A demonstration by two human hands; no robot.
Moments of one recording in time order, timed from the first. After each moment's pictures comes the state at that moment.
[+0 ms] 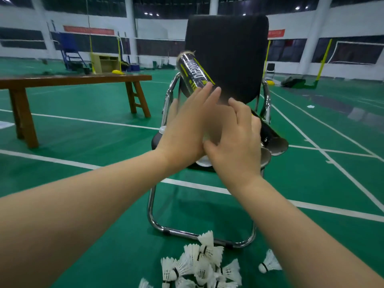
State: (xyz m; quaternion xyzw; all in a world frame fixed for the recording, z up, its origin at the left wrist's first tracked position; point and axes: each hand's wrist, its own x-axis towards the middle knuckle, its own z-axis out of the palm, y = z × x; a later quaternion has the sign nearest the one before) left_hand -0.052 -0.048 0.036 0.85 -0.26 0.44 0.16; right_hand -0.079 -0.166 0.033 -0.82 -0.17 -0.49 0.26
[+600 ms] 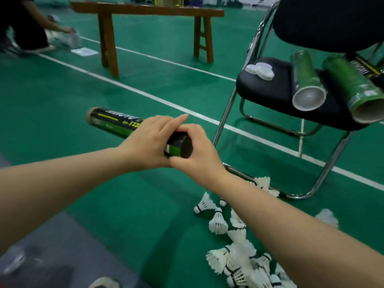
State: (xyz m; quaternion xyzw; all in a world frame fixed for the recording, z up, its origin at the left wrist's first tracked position) left_hand -0.234 0.171 -0.088 0.96 -0.16 0.24 0.06; right_hand -0.203 0.014 -0.091 -0.78 -0.39 0.00 0.49
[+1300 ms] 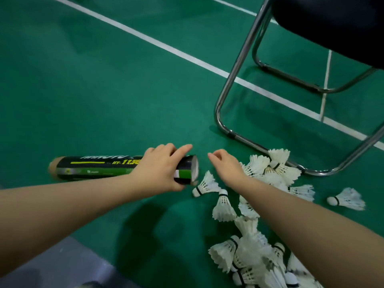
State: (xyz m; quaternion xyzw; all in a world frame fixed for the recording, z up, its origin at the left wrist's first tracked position) left_hand -0.175 0.164 -0.282 0.99 -0.04 -0.01 0.10; right_hand -0.082 -0.012 -0.302 -0.91 -0.07 0.27 0.32
